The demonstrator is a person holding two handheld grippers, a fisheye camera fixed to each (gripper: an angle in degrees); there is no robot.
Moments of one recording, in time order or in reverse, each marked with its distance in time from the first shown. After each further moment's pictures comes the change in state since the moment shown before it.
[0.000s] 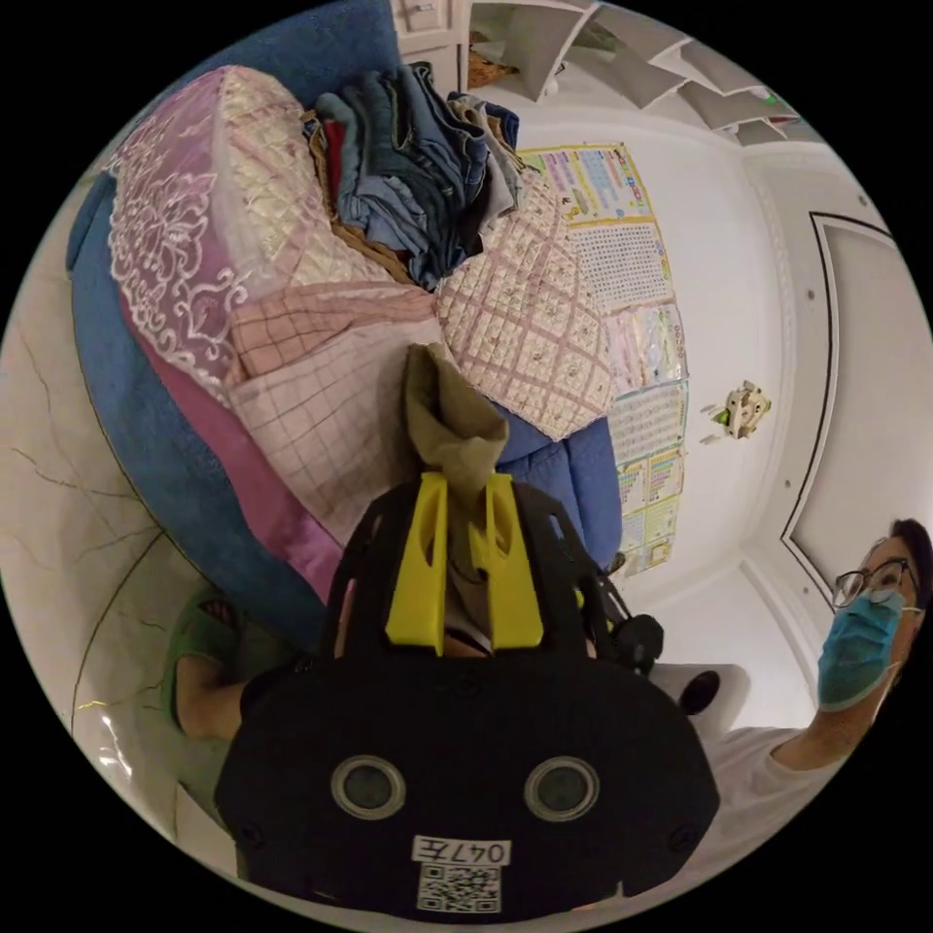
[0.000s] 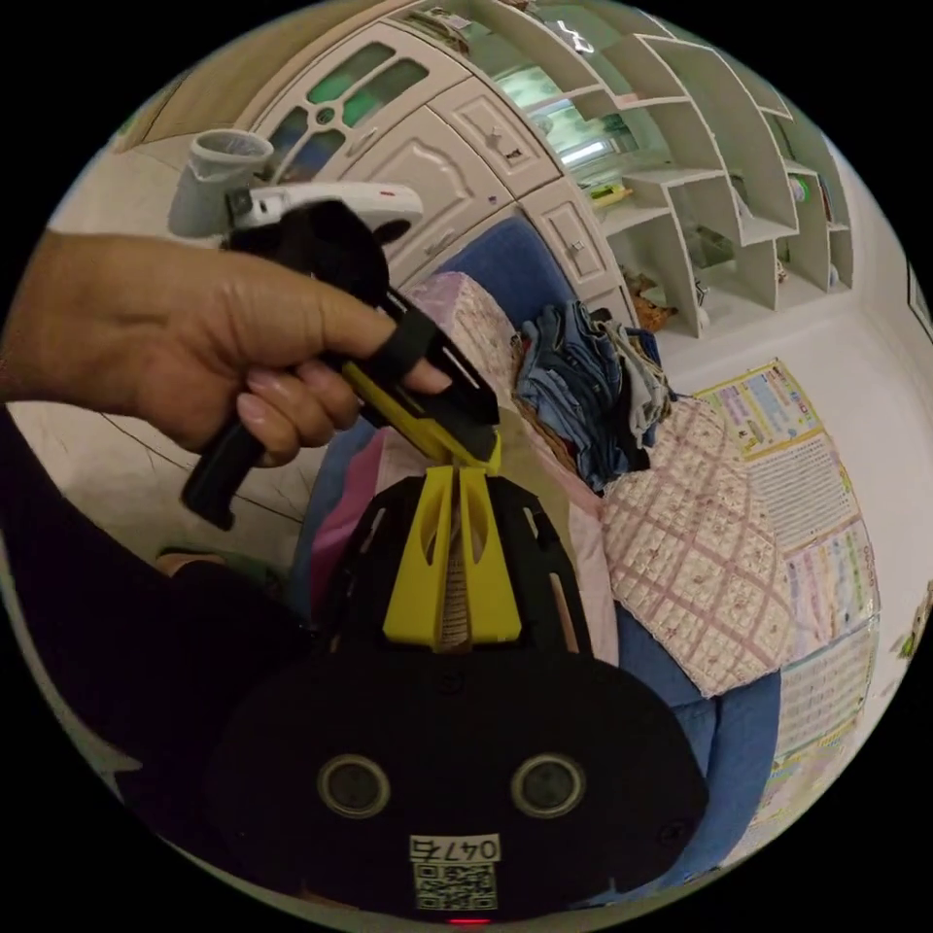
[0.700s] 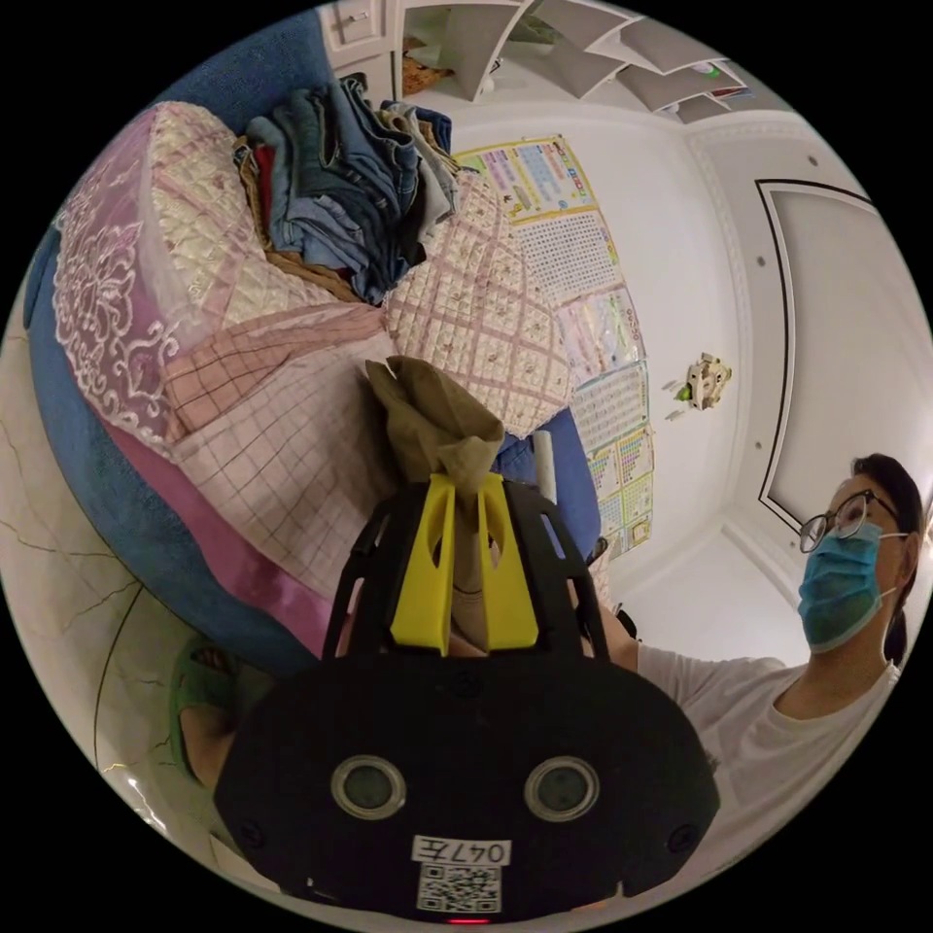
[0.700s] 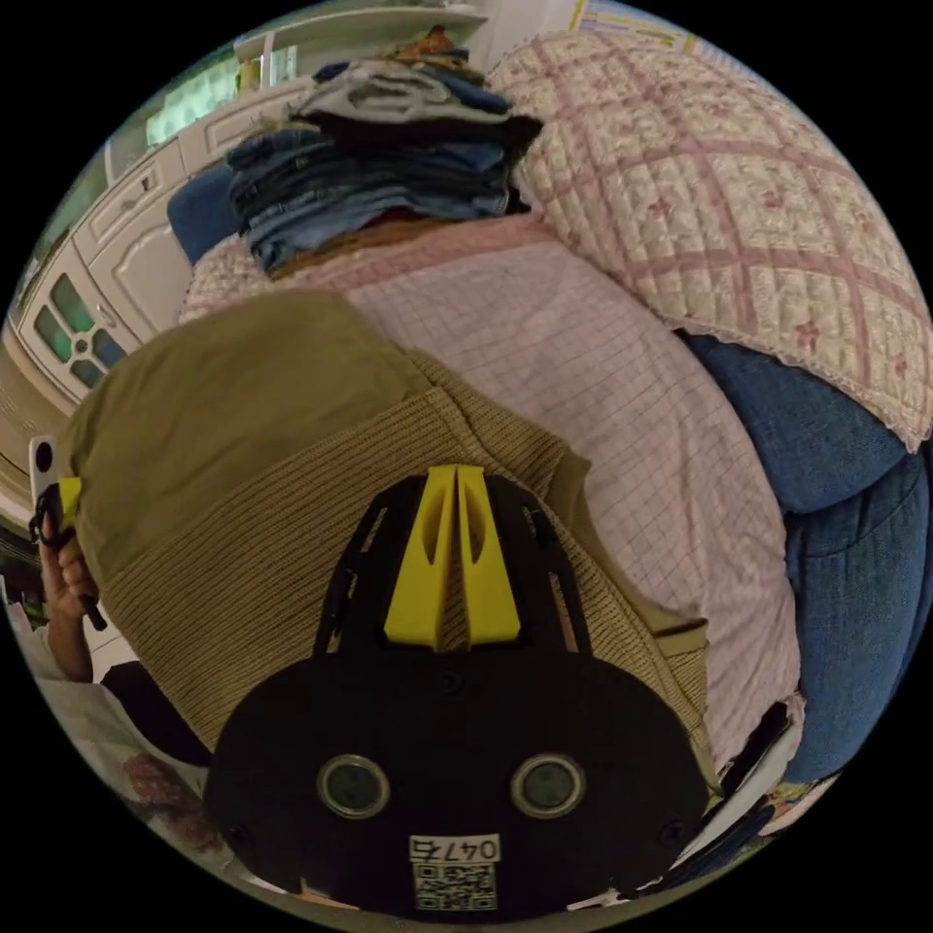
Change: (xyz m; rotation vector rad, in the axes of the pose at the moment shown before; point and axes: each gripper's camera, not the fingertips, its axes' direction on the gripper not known) left arm -0.063 0.056 0.055 0.013 0.109 0.142; right arm 0.166 0.371 0.436 -0.417 -0.377 0.746
